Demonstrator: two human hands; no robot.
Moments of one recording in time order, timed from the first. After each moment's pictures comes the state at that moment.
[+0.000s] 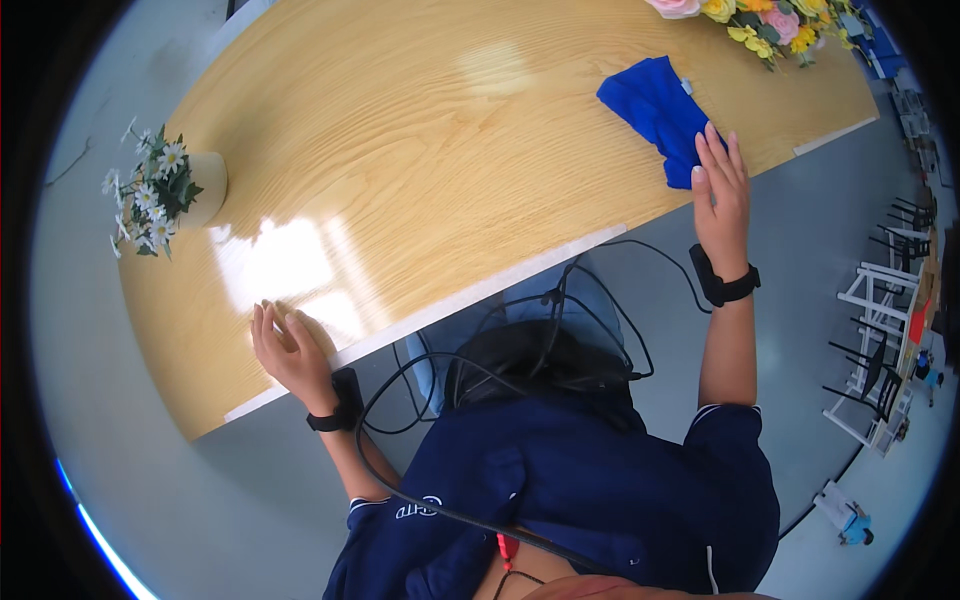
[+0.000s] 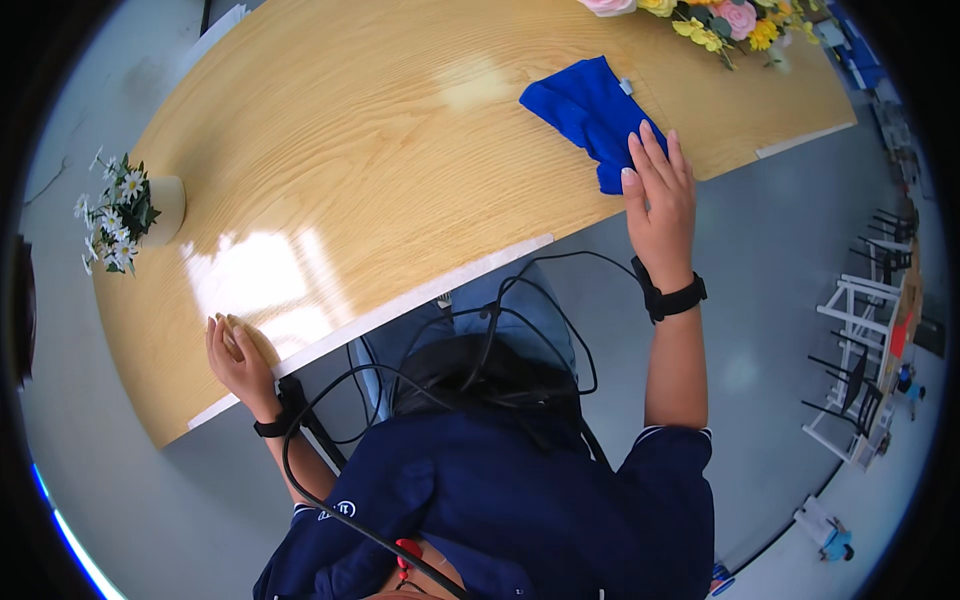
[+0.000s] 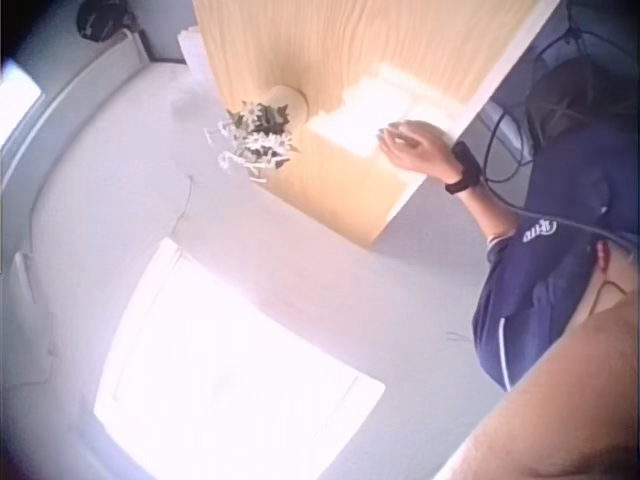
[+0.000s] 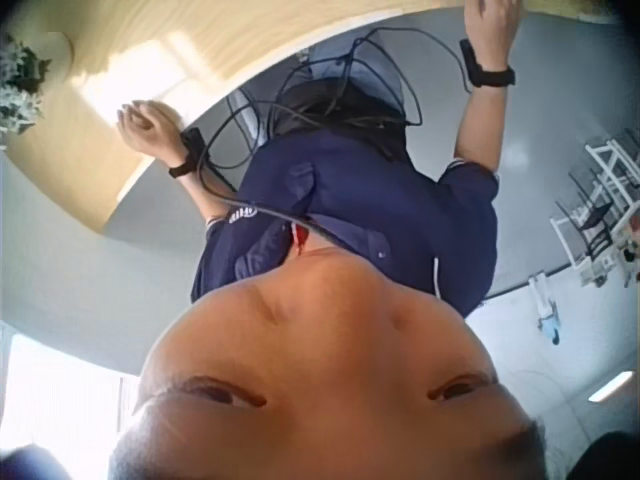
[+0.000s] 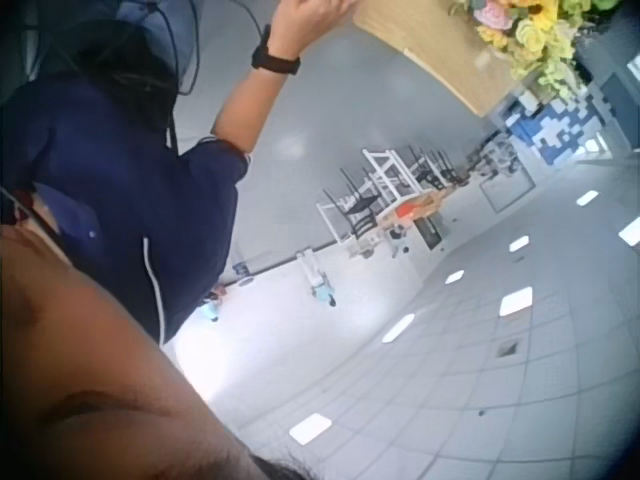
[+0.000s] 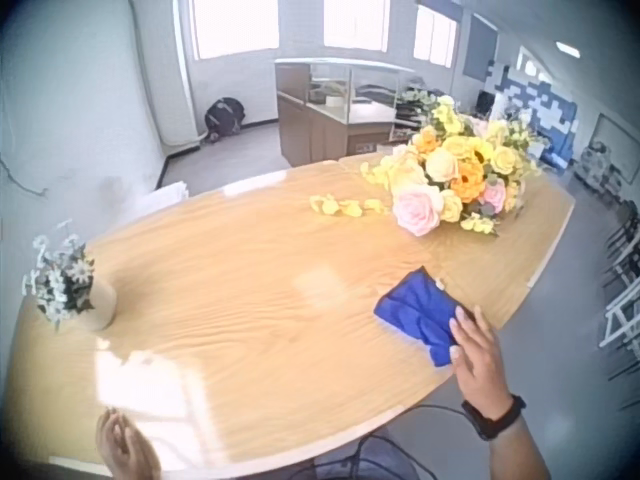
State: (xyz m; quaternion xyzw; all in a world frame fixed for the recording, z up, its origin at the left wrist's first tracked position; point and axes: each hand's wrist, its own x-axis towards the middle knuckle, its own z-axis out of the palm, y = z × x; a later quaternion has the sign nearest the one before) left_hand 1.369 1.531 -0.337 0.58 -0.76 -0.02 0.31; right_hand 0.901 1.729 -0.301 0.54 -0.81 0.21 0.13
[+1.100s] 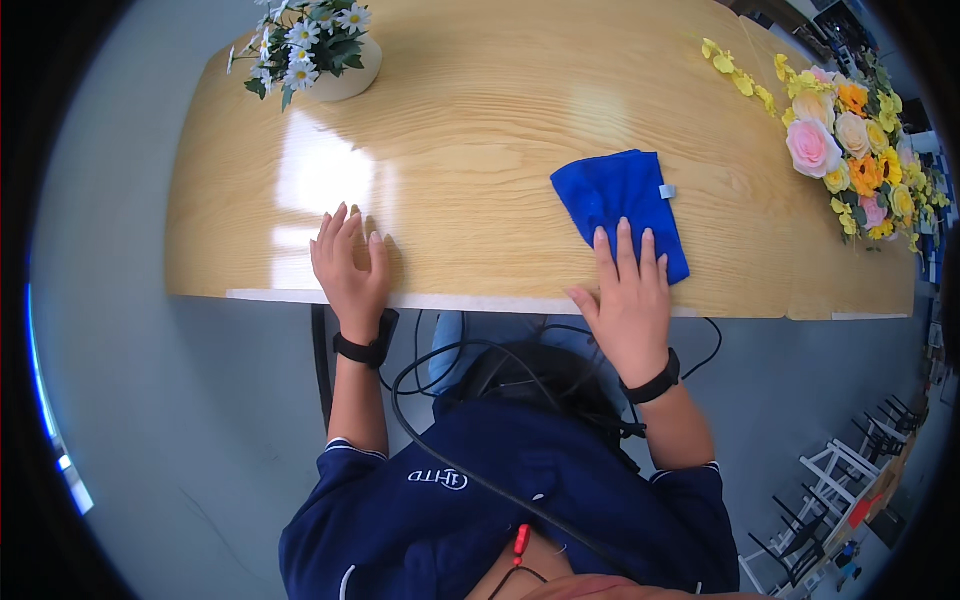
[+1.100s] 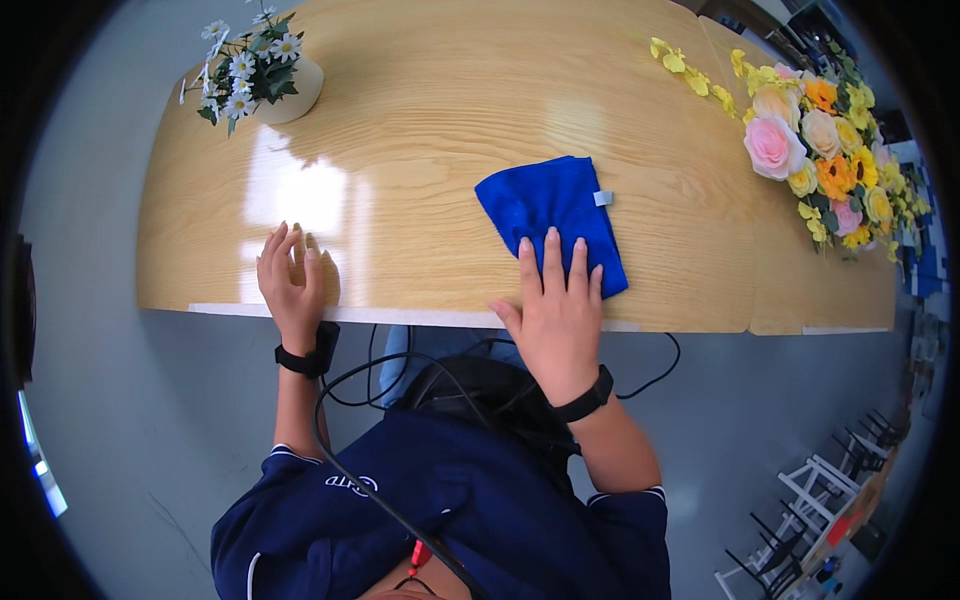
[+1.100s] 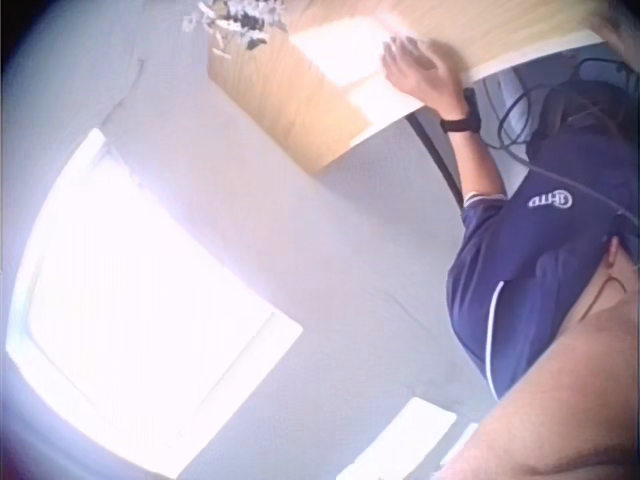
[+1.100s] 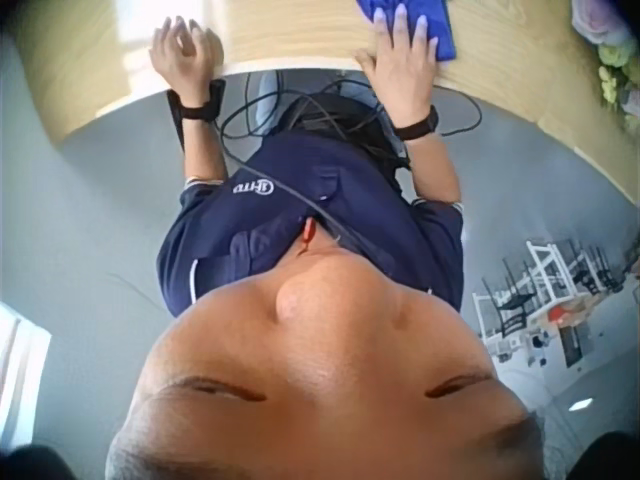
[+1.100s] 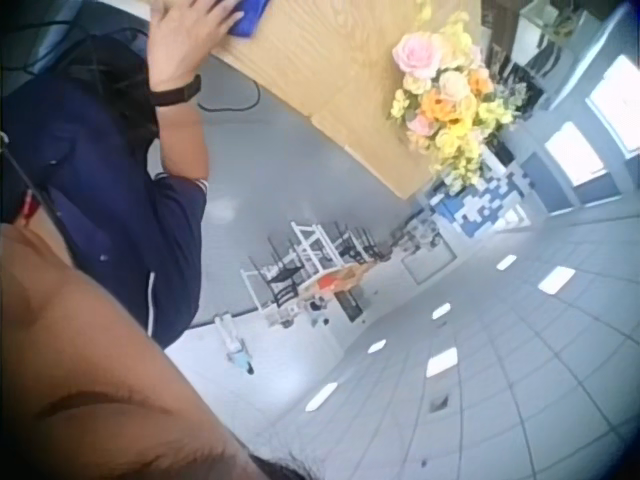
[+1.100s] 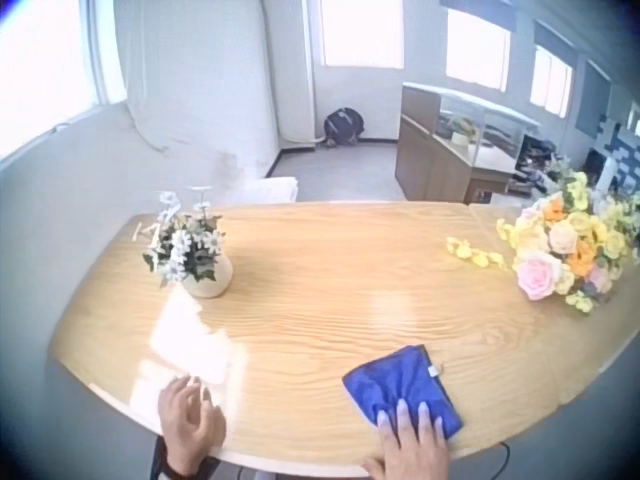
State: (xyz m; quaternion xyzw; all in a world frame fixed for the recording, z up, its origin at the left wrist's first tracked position) left_hand 1.370 1.525 -0.339 0.59 -0.73 -0.01 0.34; right_hand 1.083 1.636 -0.289 0.69 -0.72 0.06 0.01
